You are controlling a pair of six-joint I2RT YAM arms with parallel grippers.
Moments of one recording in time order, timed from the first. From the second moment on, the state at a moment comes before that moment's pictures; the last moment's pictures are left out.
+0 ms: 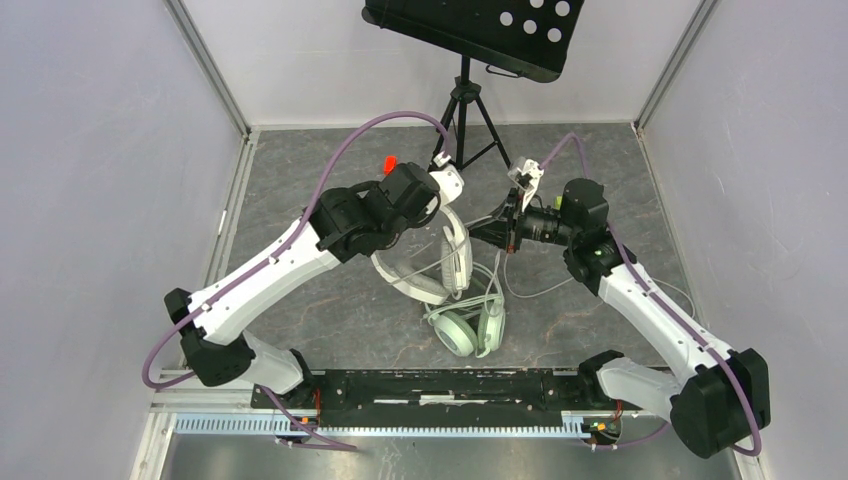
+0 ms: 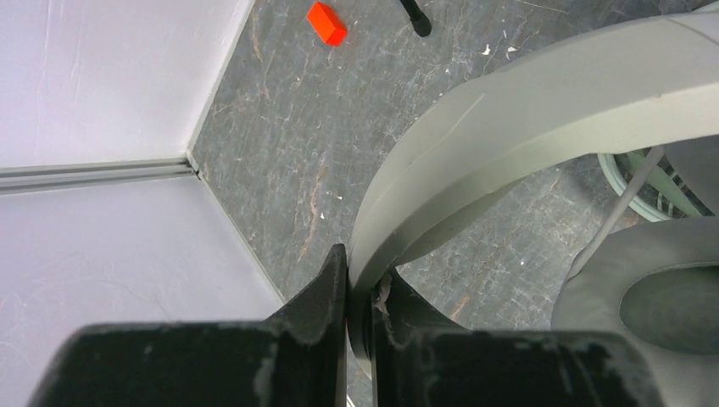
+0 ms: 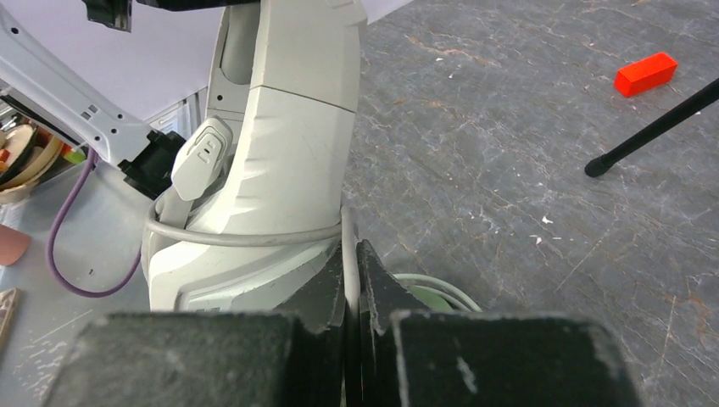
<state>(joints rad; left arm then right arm) -0.97 1.44 1.67 -1.07 -0.60 0.29 0.40 1.09 0.81 0.12 -0.85 0.18</state>
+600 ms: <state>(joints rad) -0.97 1.48 1.70 -1.12 -0.70 0.30 0.40 1.08 0.76 0.32 -0.93 0.33</state>
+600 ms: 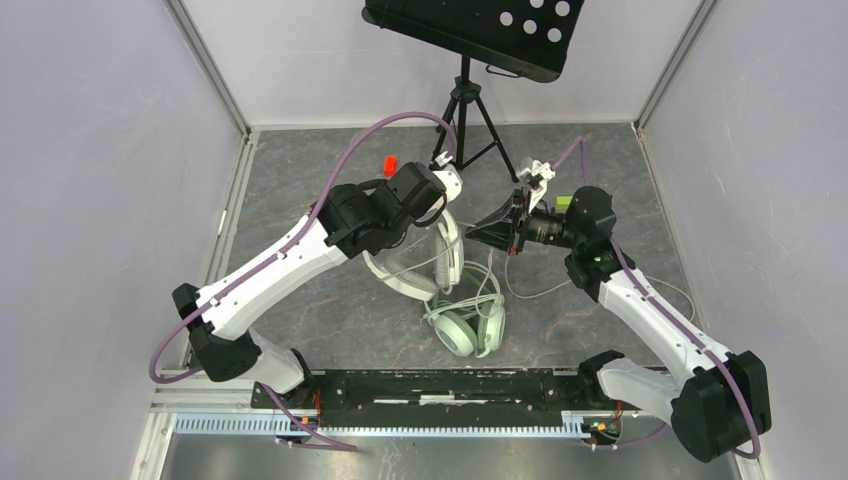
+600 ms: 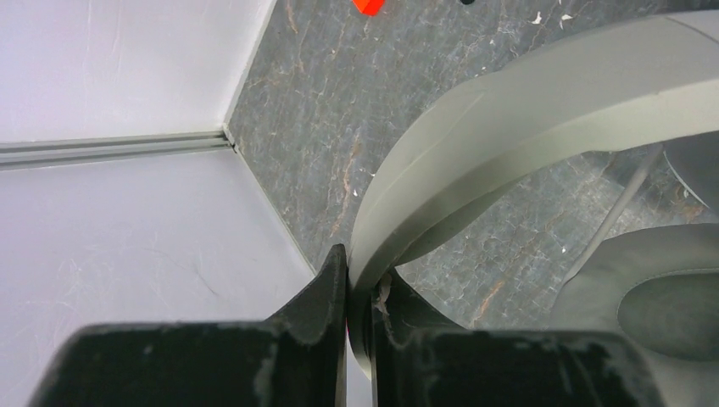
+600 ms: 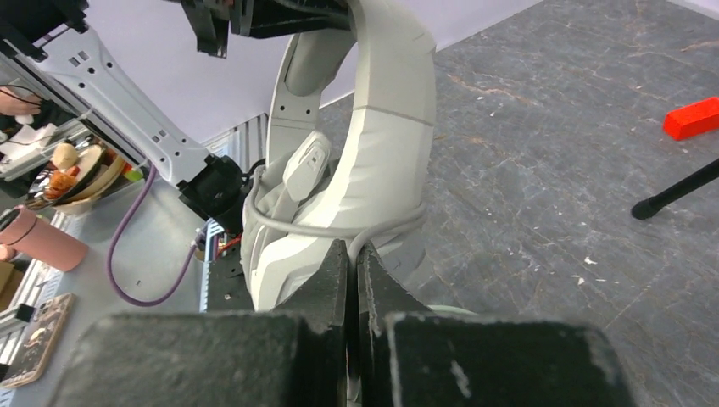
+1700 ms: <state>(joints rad) -0.98 1.52 1.77 -1.18 -0.78 0.12 0.49 1.11 0.60 0.88 -0.96 0.78</state>
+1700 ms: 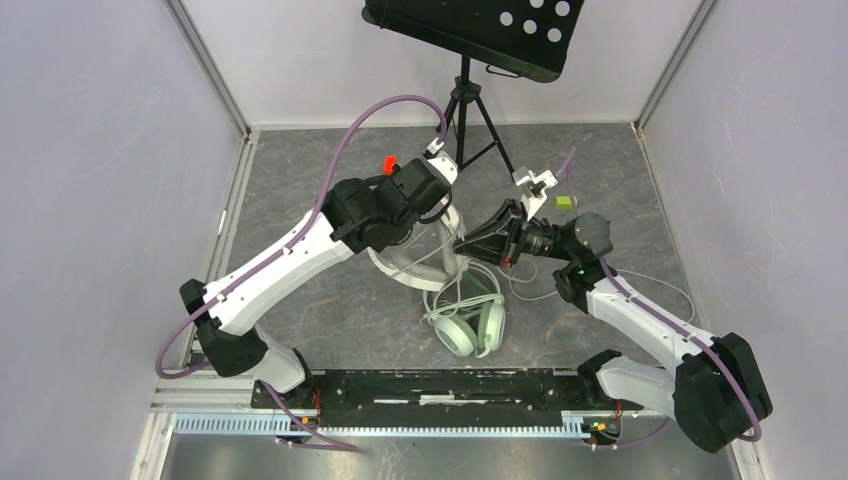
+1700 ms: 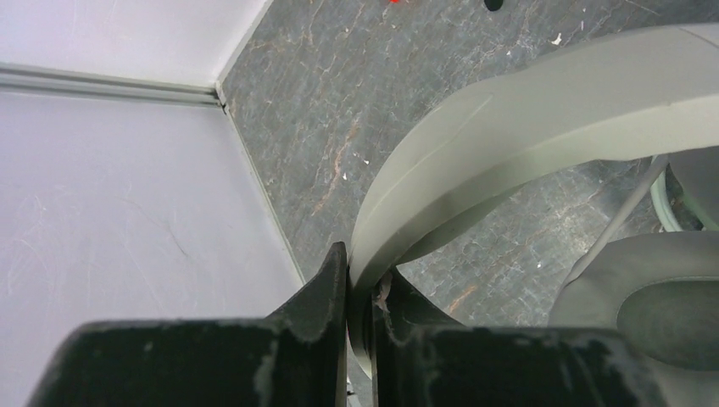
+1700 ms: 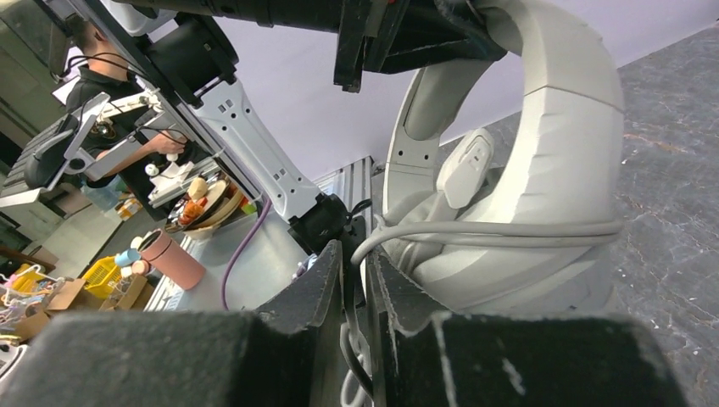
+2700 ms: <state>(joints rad) -0.95 1.33 1.71 -1.05 -0.95 -0.20 0.68 1.11 0.74 0.43 -0.77 0.37</state>
